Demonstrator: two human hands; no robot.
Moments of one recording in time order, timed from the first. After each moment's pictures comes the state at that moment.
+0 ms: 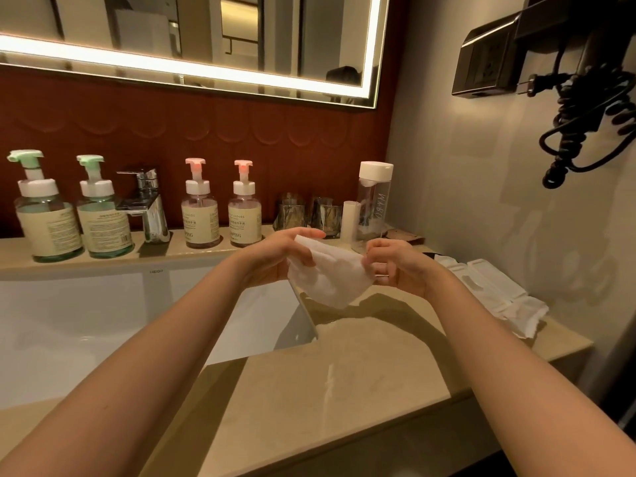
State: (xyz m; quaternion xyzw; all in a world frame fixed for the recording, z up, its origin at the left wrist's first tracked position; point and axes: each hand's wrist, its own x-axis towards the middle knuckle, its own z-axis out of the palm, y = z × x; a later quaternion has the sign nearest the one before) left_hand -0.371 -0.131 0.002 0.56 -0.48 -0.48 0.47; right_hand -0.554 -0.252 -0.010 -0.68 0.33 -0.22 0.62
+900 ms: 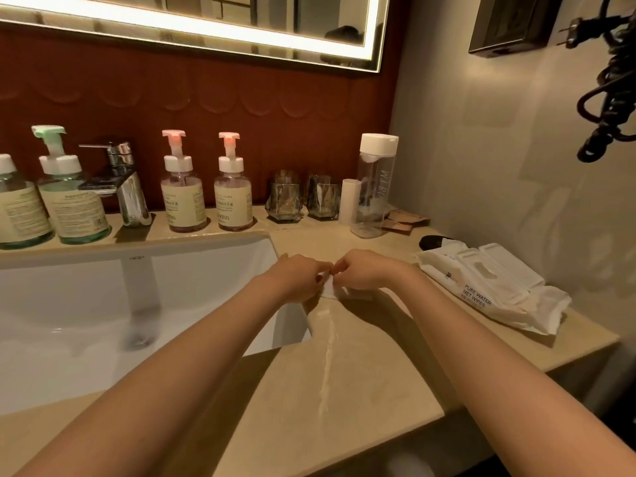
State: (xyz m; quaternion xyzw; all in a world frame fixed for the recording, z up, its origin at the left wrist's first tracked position) left_hand -0.389 -0.191 -0.061 0.75 -0.66 -0.03 0.03; right_hand -0.503 -0.256 -0.039 -0.89 0.40 0.01 0.23
